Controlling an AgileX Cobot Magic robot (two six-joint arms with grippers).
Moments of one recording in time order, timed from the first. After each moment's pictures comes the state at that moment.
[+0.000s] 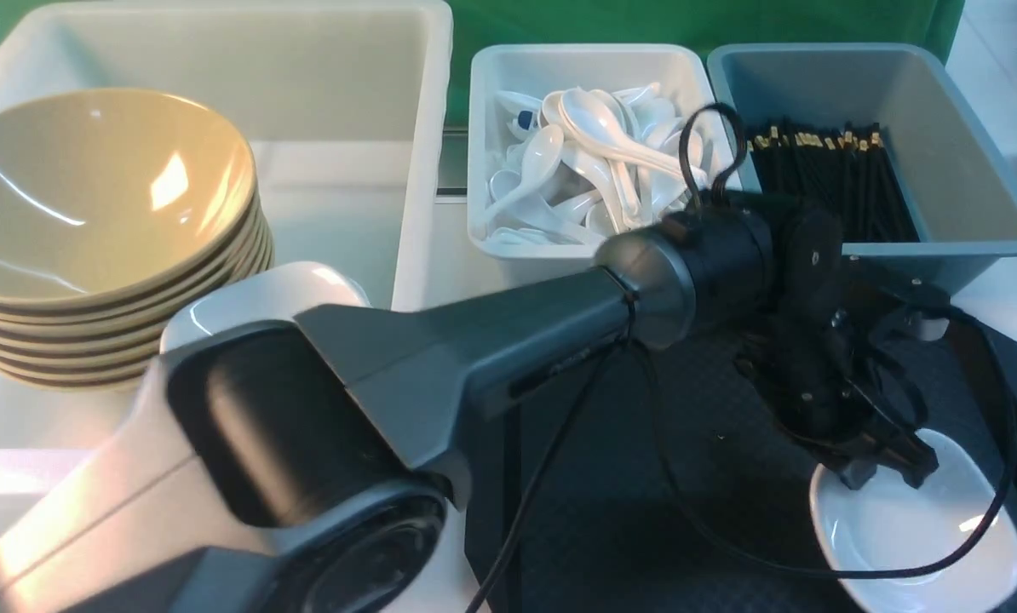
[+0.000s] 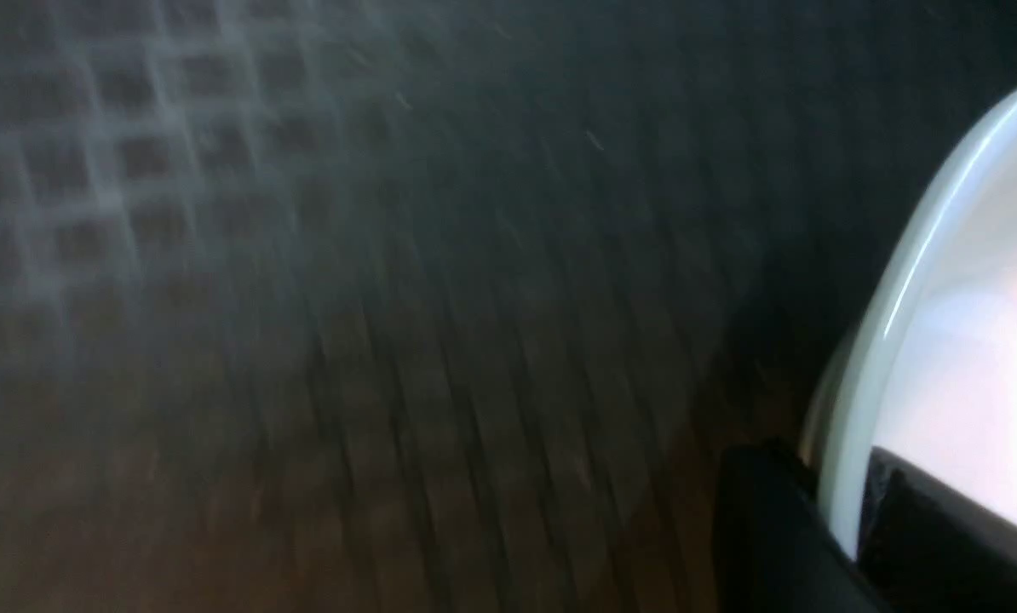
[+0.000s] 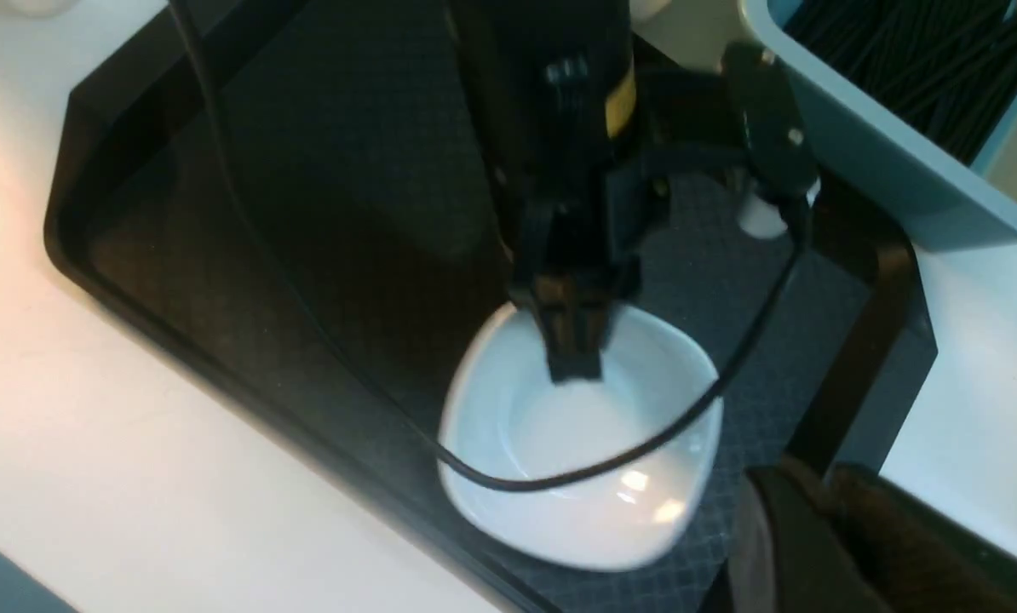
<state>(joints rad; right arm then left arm) 0.62 0.78 -1.09 -0.24 1.27 0.06 -0.90 2.35 -2.08 -0.41 1.01 0.24</state>
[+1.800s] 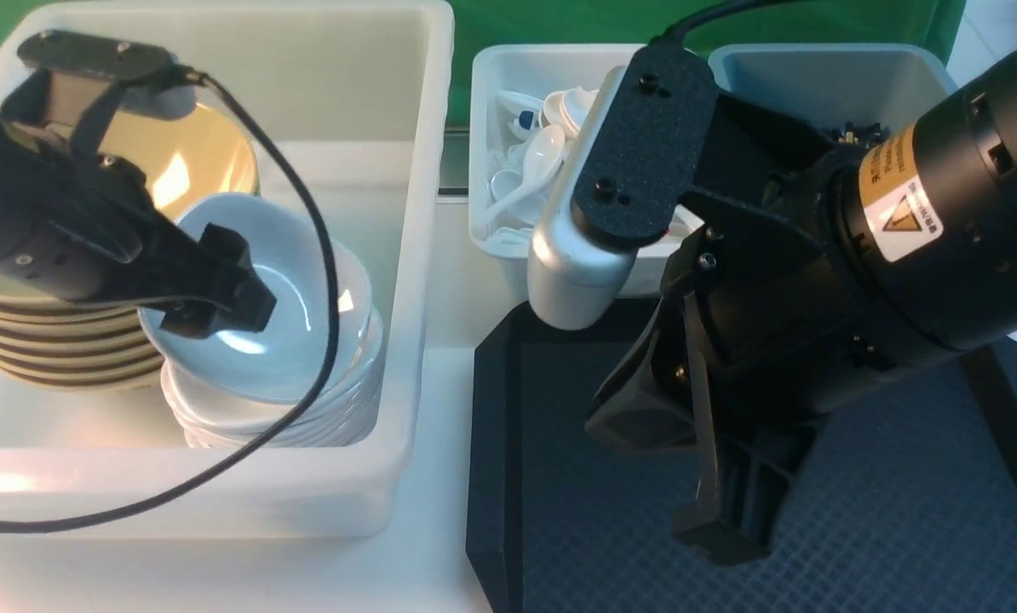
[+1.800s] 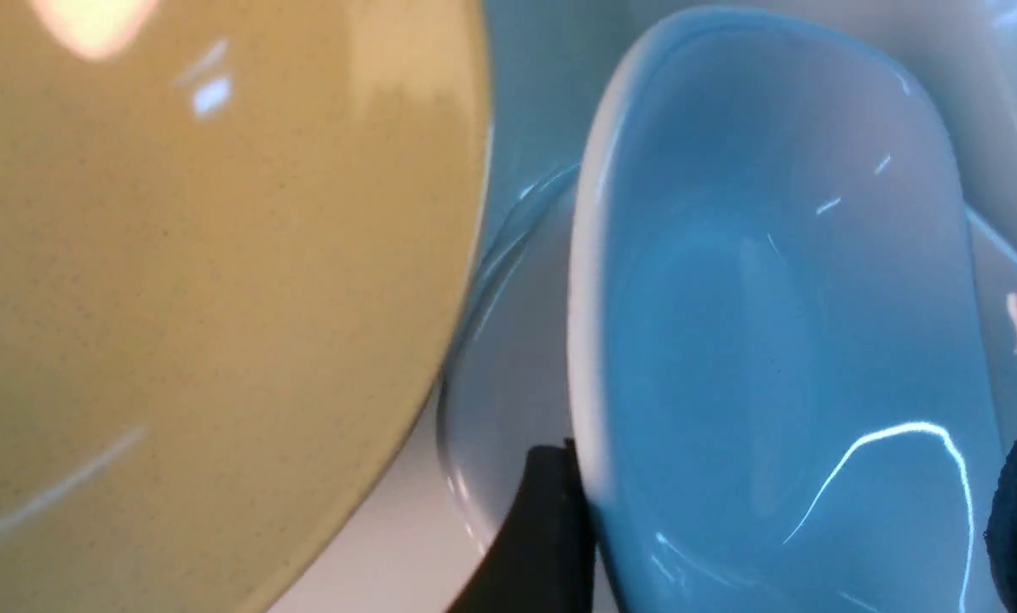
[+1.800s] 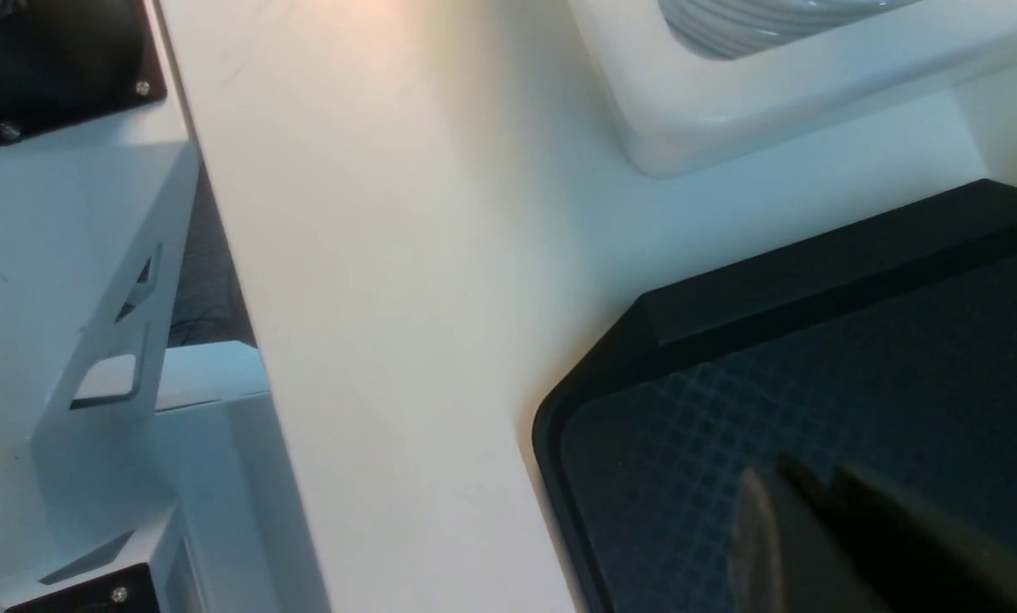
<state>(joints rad) 0.86 1.35 -1.38 0.16 1.09 -0.31 -0.17 1.28 -1.12 -0.20 0.97 0.29</state>
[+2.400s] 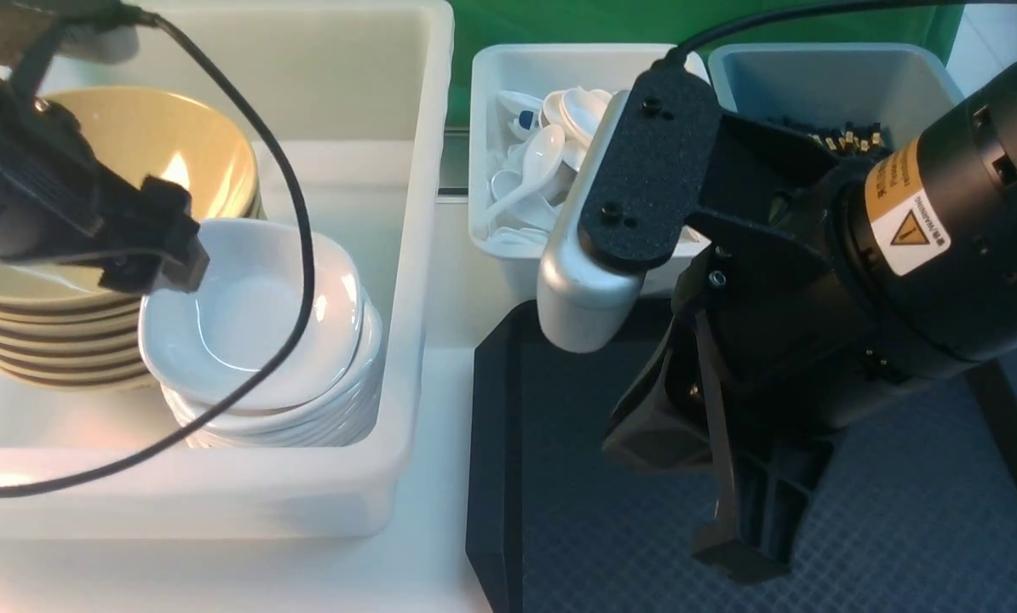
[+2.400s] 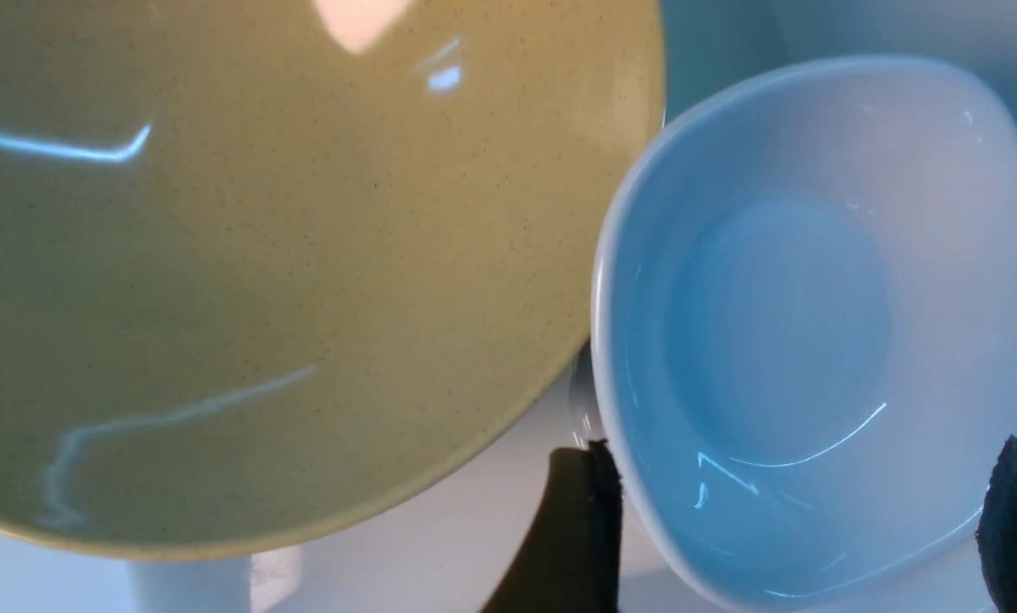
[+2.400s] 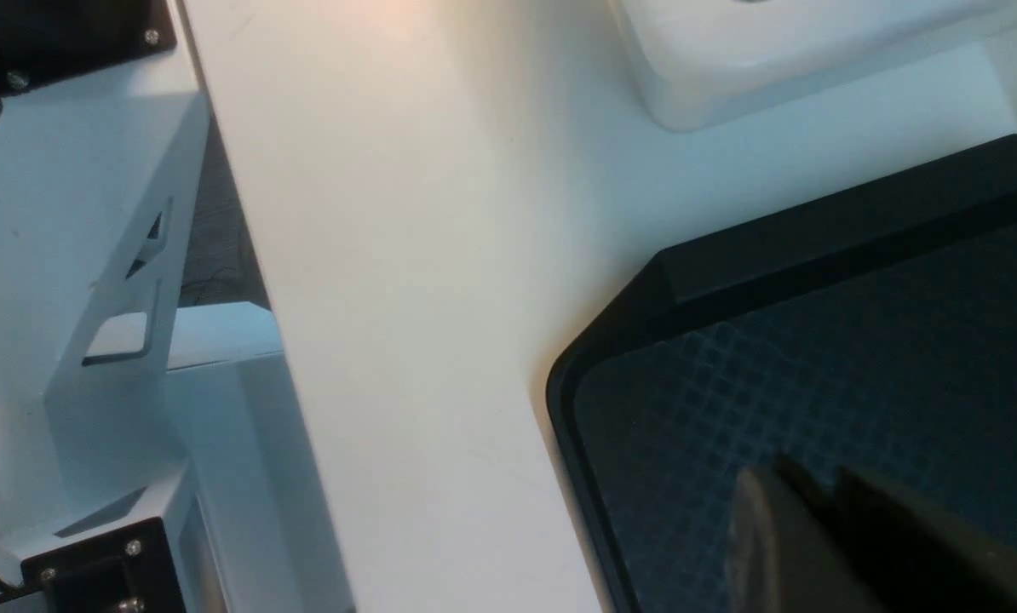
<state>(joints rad) 0.87 1.35 -1.38 0.16 1.14 -0.31 -0.18 1.24 -1.23 0.01 1.08 0.07</state>
